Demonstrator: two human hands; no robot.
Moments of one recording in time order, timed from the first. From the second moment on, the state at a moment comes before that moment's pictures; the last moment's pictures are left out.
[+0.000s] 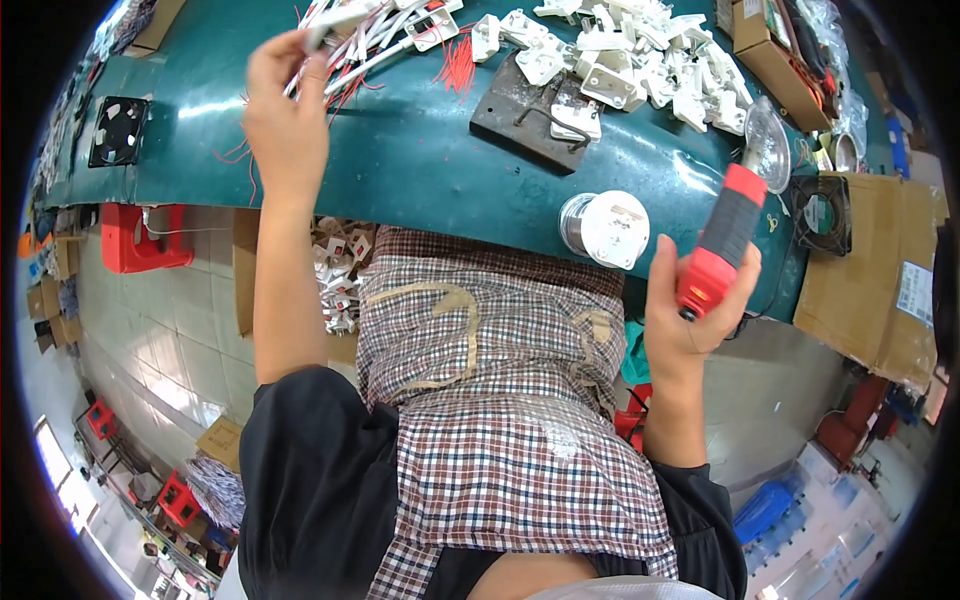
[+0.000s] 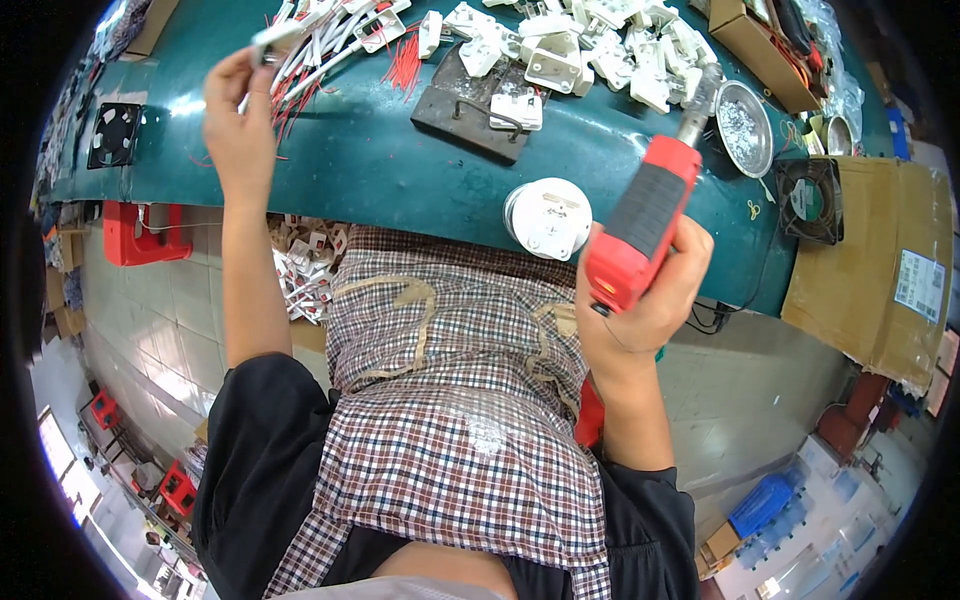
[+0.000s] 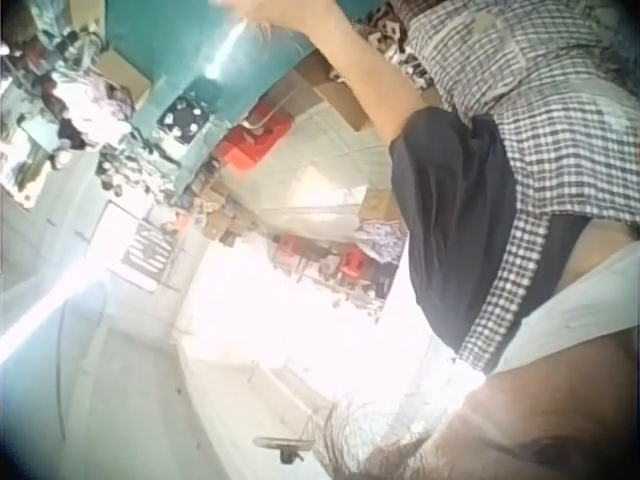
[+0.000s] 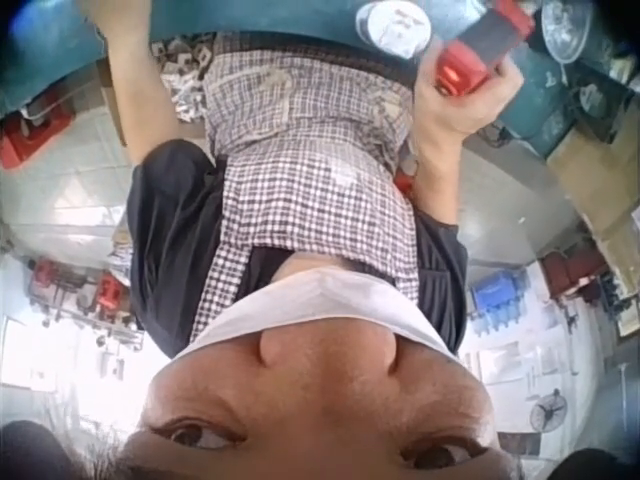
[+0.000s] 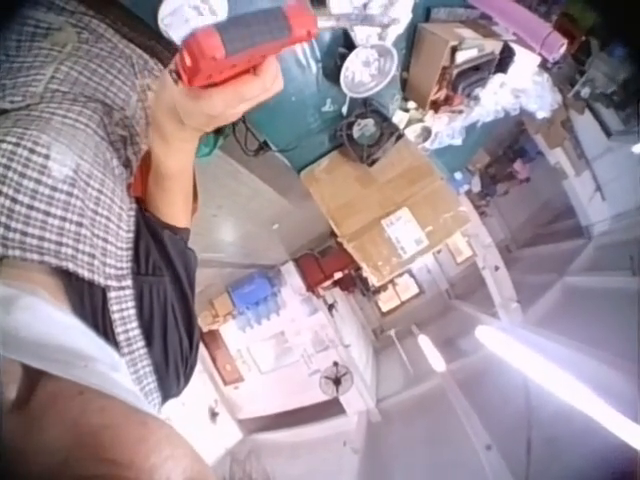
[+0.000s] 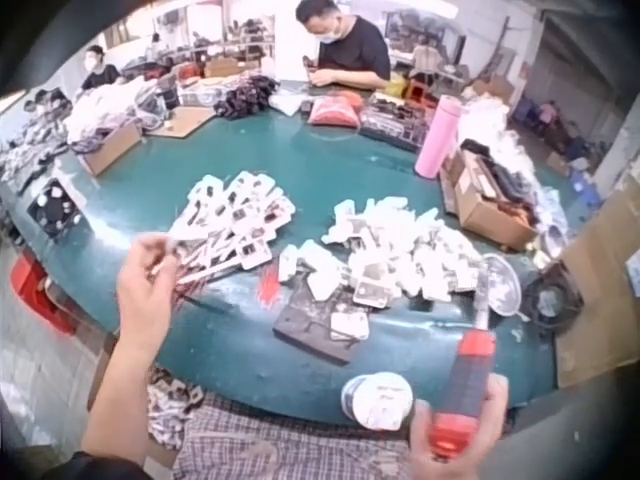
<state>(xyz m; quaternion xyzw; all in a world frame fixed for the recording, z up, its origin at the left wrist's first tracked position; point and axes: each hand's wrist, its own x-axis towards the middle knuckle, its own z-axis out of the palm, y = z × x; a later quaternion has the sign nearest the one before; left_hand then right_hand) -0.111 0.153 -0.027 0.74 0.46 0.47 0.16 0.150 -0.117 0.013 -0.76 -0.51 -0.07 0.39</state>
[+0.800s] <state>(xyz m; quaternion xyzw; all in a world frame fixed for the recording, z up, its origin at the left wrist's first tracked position) -0.012 0.020 0.053 0.61 0.28 0.25 0.70 0.148 -0.080 0.044 -0.61 -0.51 0.13 0.59</state>
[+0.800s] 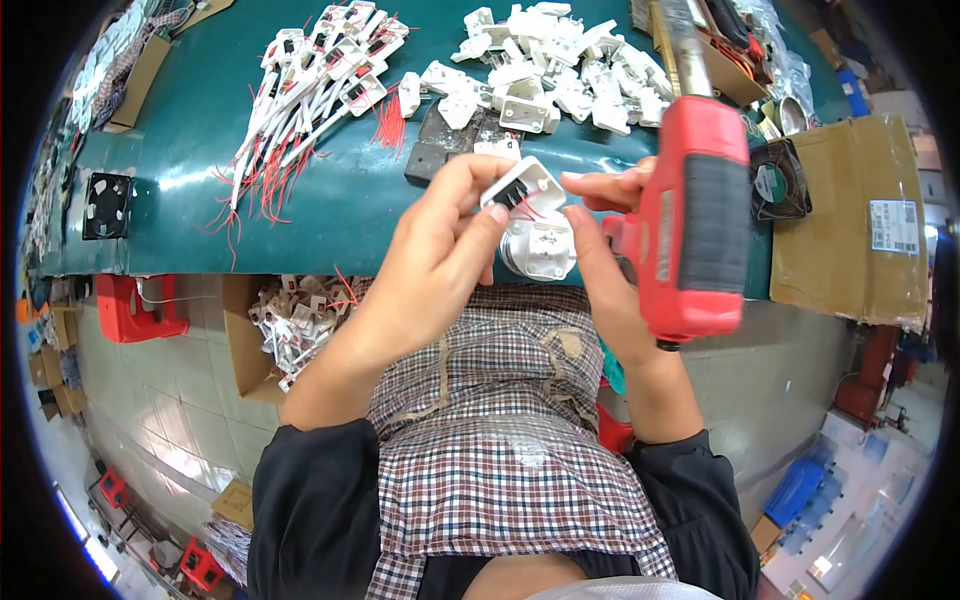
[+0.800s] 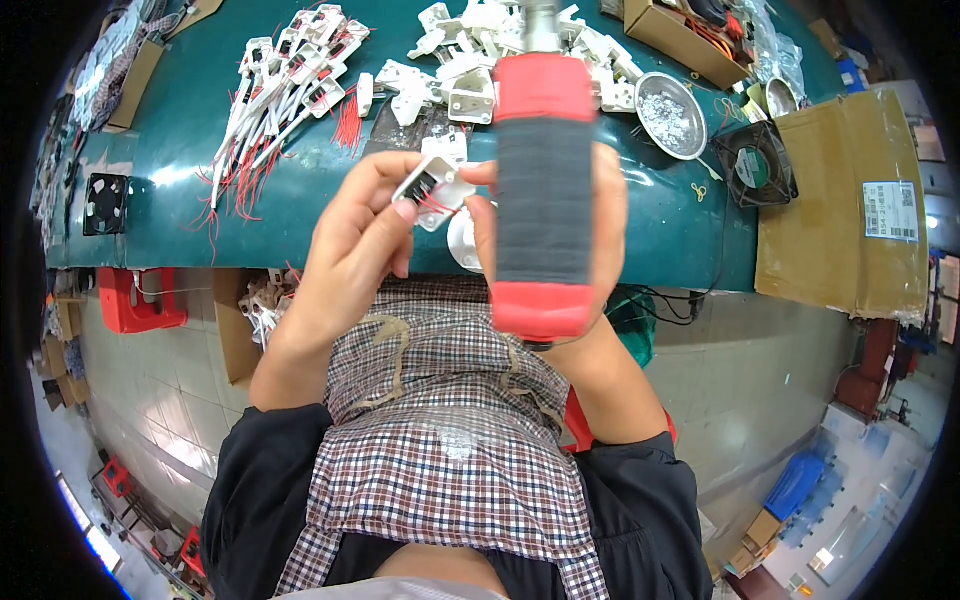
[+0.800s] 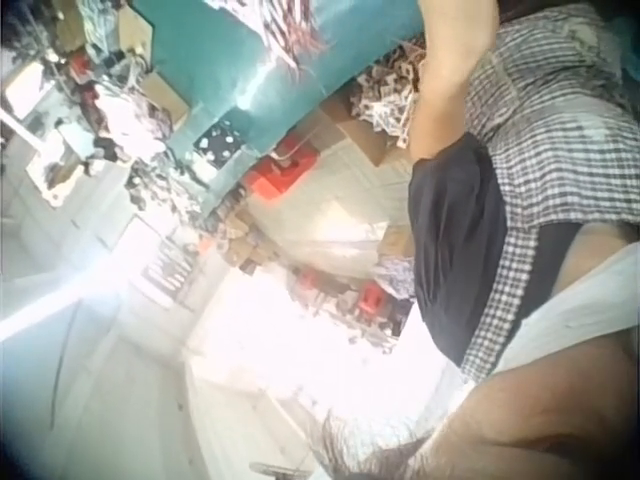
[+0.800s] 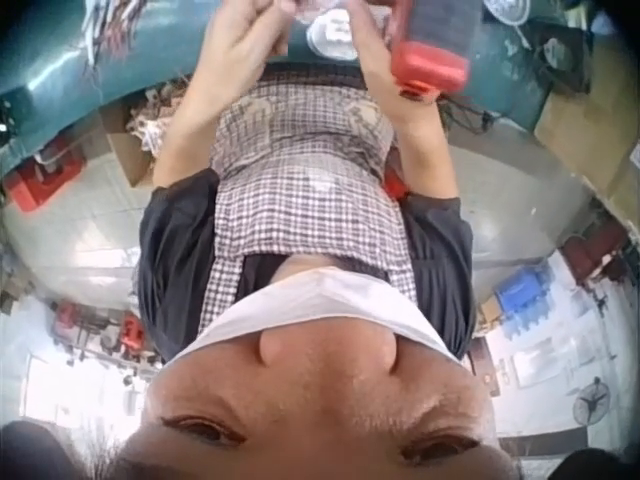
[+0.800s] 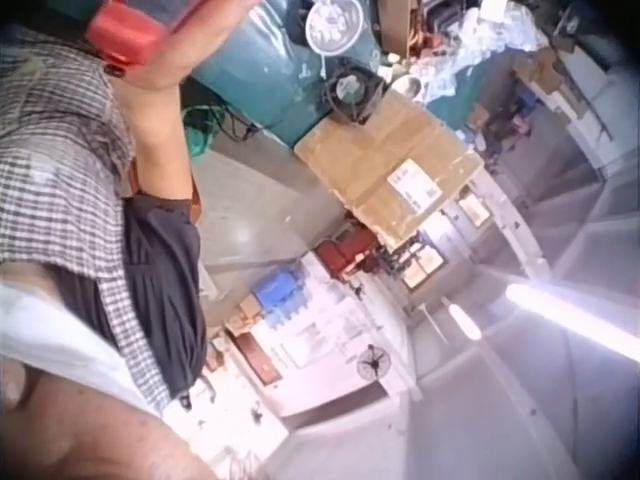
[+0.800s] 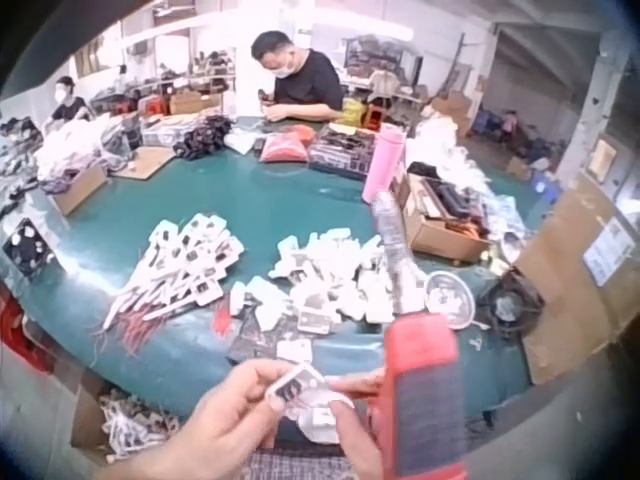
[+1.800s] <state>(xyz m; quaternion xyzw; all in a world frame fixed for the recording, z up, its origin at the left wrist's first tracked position) -0.008 0.009 0.039 0.73 0.34 0.14 0.57 0.168 -0.099 0.033 -0.58 -0.48 0.36 0.55</state>
